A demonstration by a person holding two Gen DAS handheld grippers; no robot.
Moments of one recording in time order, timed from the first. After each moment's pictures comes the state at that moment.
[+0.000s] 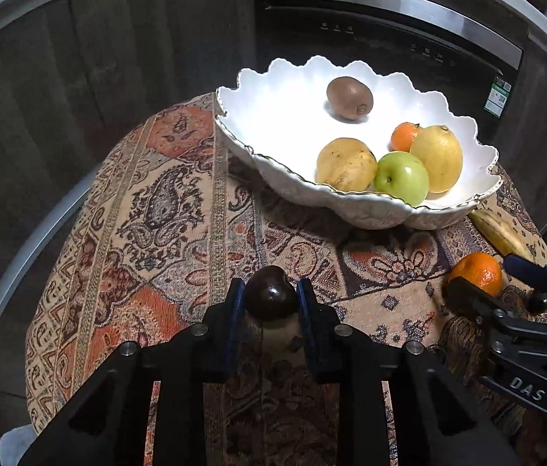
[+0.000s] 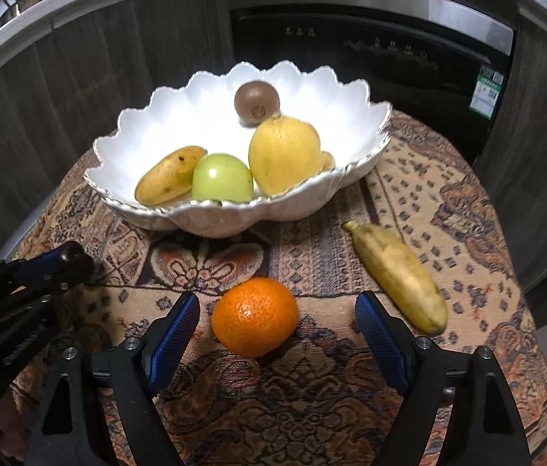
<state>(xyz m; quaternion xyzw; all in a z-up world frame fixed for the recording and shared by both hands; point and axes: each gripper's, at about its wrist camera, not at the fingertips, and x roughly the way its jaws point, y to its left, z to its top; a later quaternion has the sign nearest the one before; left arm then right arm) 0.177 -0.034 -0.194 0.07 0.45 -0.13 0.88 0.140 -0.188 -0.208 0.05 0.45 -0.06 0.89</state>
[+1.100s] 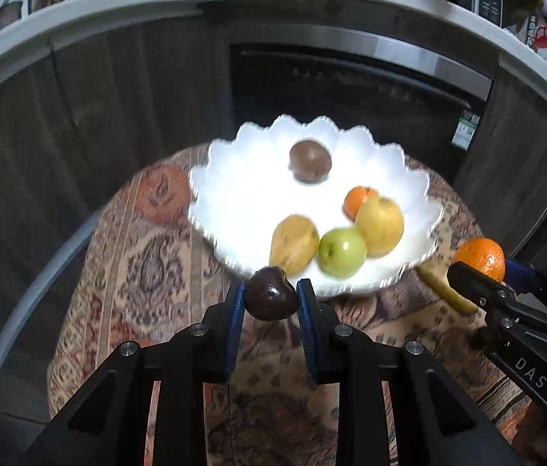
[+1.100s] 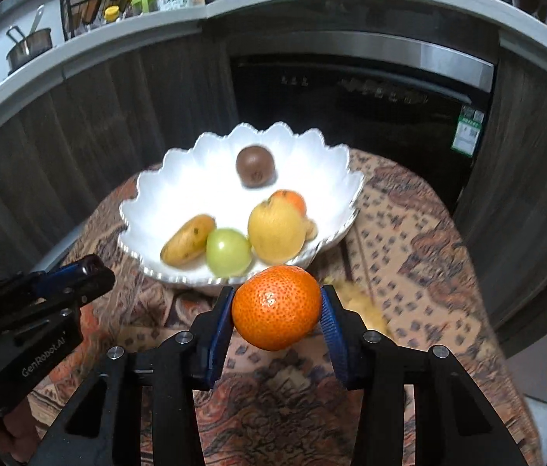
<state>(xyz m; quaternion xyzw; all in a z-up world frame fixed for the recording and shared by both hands) 0.180 -0.066 -0.122 0.08 0.41 -0.16 0.89 0.129 -0.206 -0.133 0.07 0.39 -0.06 0.92</state>
